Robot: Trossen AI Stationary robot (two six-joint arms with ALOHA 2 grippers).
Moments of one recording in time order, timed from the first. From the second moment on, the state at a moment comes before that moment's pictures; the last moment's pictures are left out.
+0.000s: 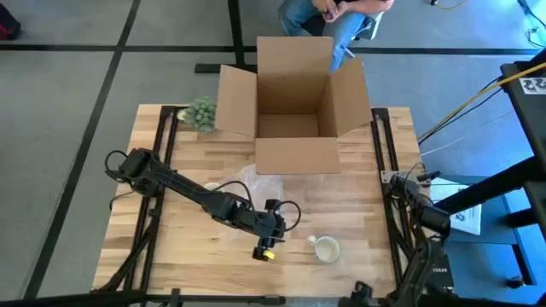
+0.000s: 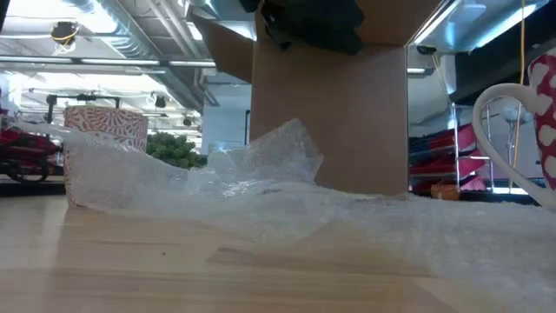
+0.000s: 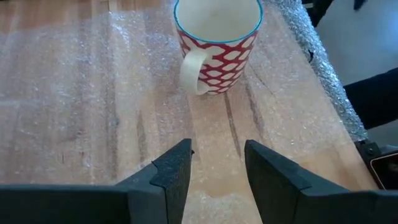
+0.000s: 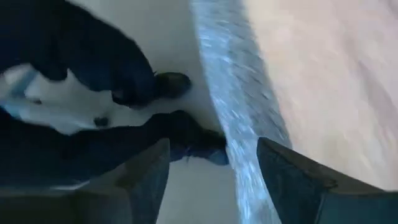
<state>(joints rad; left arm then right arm) -0.38 1.87 1.40 -0.25 -0.16 -0.08 1.15 2.20 1.72 -0.86 0.29 1.36</state>
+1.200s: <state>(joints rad) -0.38 1.87 1.40 -0.26 -0.16 -0.07 1.08 2.27 2.07 -1.57 0.67 1.46</state>
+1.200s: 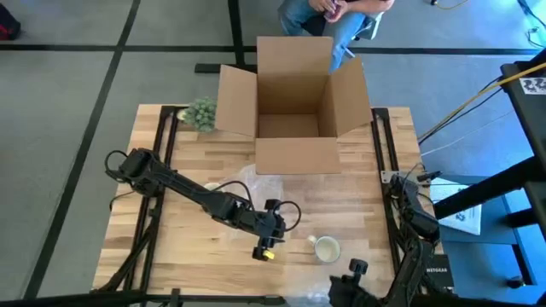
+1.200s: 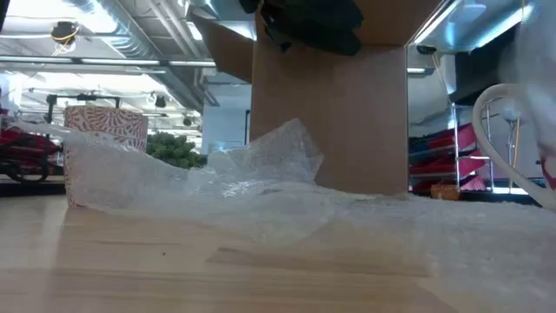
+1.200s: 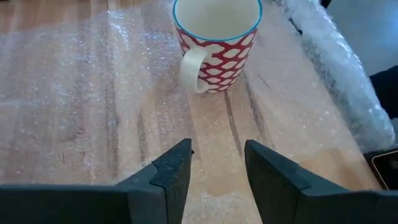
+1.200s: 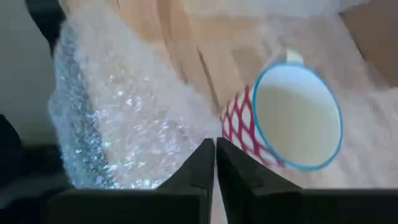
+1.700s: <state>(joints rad) -0.38 1.87 1.40 -0.30 -0.16 -0.06 1.05 2.26 2.07 -1.44 0.46 1.50</state>
